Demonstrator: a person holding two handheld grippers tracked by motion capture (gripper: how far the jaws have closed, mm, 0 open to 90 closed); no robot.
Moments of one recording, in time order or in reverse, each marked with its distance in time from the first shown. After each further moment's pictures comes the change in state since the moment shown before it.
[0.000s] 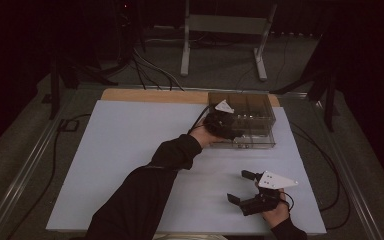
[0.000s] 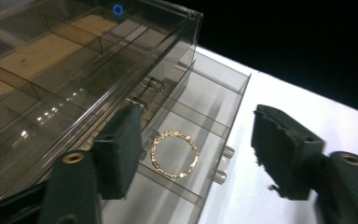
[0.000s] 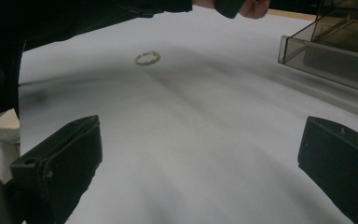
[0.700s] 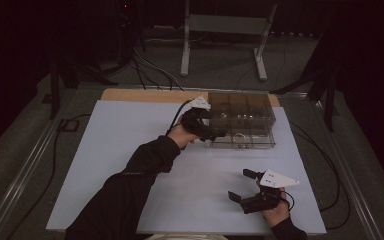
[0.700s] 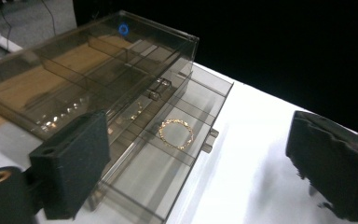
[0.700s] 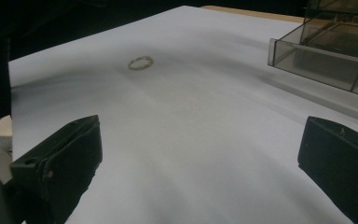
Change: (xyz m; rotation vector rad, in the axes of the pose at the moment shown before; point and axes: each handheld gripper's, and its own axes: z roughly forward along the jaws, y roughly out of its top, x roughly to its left) left arm 0.004 -0.013 -0.081 -0.090 -0.008 -0.025; right arm -0.004 0.000 -0.001 -0.014 -0.021 0.015
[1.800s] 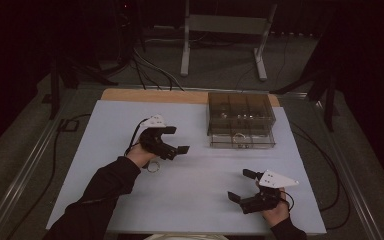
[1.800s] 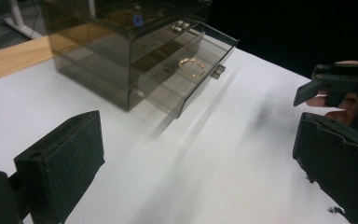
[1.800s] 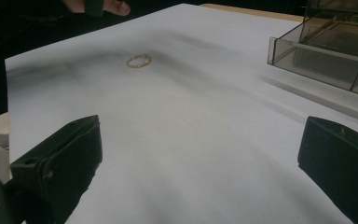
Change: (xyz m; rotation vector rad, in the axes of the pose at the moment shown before) left arm 0.008 -0.084 -0.087 -0.022 0.041 -0.047; right arm 0.002 0.000 0.001 0.007 -0.007 -0.005
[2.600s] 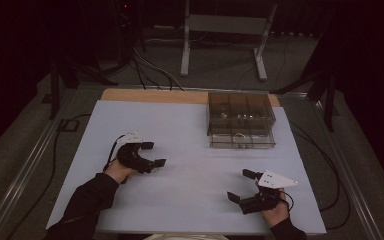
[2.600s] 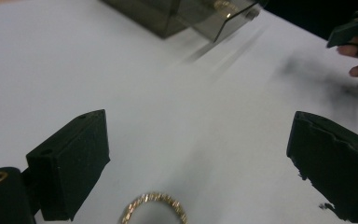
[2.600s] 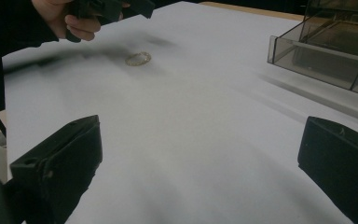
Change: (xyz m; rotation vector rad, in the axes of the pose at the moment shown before) left arm 0.020 -0.067 -0.038 0.059 0.059 -0.085; right arm 0.001 0.000 0.001 0.008 -0.005 -0.008
